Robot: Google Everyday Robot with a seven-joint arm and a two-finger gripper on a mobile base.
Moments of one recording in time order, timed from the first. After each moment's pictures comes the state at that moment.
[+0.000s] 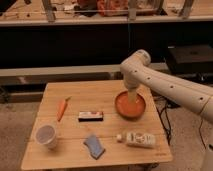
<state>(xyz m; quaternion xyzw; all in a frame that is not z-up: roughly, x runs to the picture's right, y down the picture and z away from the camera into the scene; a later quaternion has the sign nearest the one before) 0.141 0.000 0.795 -0.19 0.02 -0.05 0.98</state>
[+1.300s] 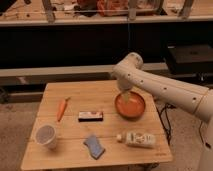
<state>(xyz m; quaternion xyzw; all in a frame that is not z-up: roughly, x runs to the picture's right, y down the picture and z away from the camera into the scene) 0.102 0.005 0.800 -0.18 0.00 -0.07 0.98</state>
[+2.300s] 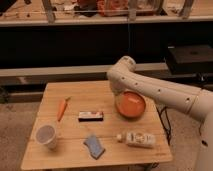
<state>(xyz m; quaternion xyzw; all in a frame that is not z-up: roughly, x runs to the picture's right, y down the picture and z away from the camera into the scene) 0.050 0.017 0.806 -0.17 -0.06 -0.12 0.98</state>
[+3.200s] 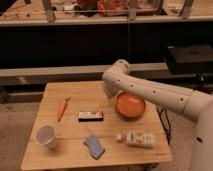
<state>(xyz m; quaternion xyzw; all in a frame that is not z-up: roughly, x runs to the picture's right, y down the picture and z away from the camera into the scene) 0.014 0.030 0.815 -0.17 -0.11 -0.12 0.97</state>
